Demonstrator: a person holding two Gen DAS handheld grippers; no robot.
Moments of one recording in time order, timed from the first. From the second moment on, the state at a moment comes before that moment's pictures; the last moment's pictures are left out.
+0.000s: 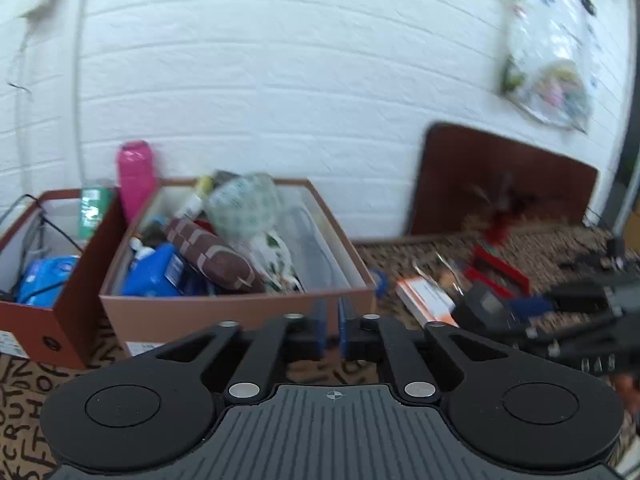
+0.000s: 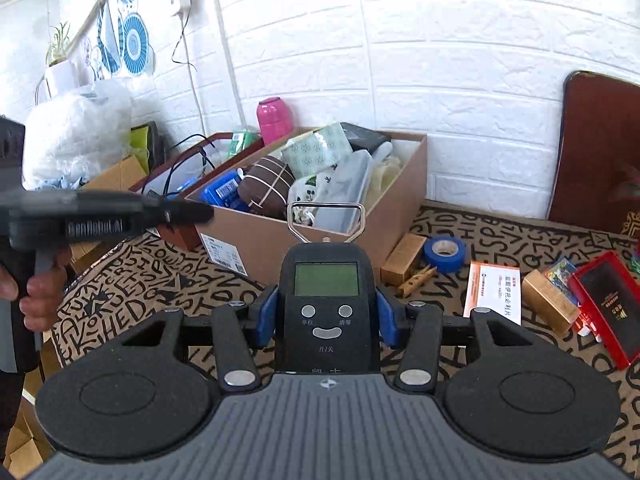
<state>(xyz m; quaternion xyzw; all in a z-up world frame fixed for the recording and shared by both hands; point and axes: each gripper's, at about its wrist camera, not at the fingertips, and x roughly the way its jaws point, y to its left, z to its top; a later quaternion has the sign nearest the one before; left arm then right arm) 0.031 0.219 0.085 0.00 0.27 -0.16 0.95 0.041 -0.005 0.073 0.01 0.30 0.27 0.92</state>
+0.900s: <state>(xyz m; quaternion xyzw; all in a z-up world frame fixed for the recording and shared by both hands) -0.006 0.183 -0.047 0.10 0.40 -0.16 0.90 0.027 -0.022 0.026 0.05 0.36 0.25 0.90</state>
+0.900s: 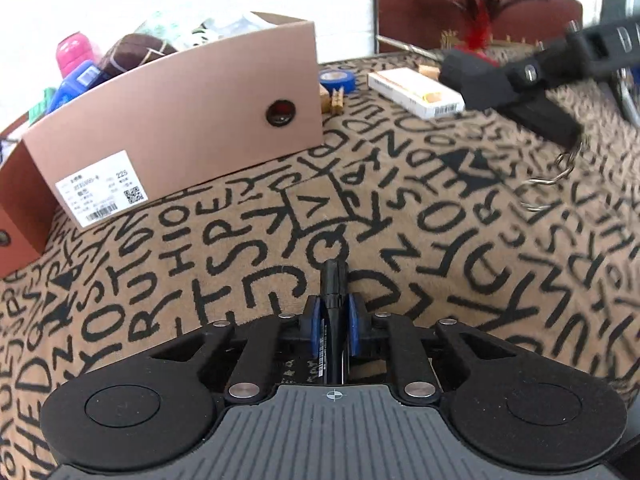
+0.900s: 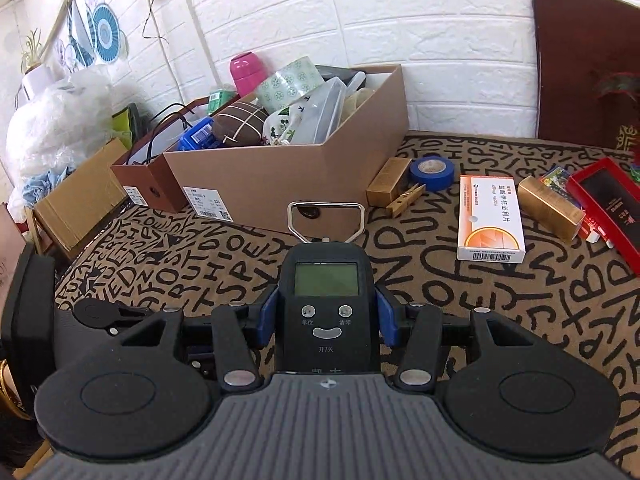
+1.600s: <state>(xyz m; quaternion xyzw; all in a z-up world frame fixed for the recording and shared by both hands) 0.067 0.245 0.136 -0.02 0.24 -0.13 0.96 0.085 0.022 0.104 0.04 0.29 0.29 0.91</state>
